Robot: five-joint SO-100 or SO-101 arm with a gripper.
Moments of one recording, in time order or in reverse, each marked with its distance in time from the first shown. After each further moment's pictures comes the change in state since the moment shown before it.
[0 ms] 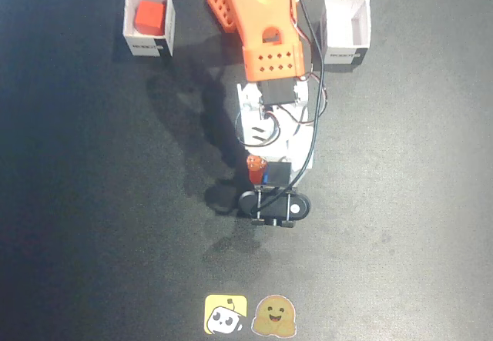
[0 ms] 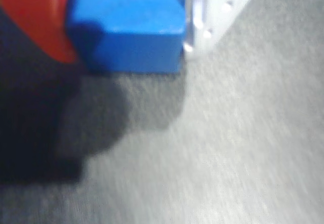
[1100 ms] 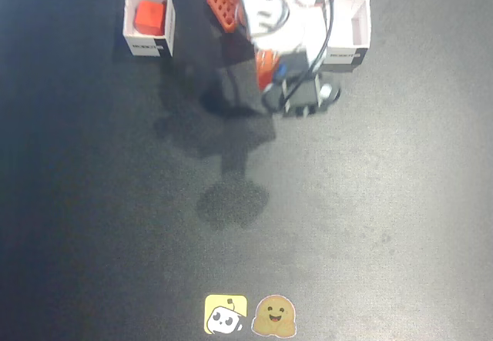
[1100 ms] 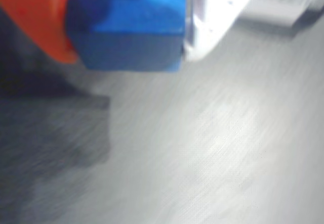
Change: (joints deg) arm -12.0 49.0 1.6 46.7 -4.3
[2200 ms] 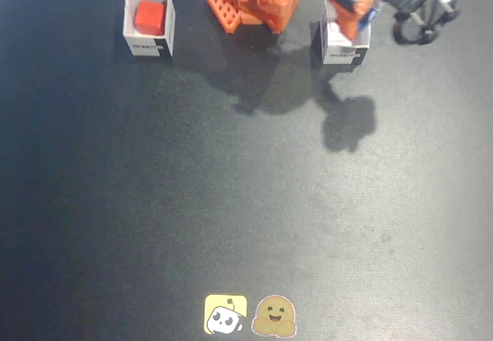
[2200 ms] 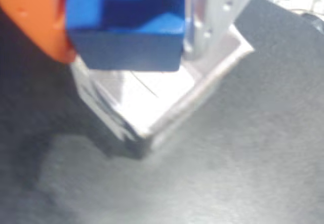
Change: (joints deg) arm -44.7 -9.1 -3.9 1.1 9.2
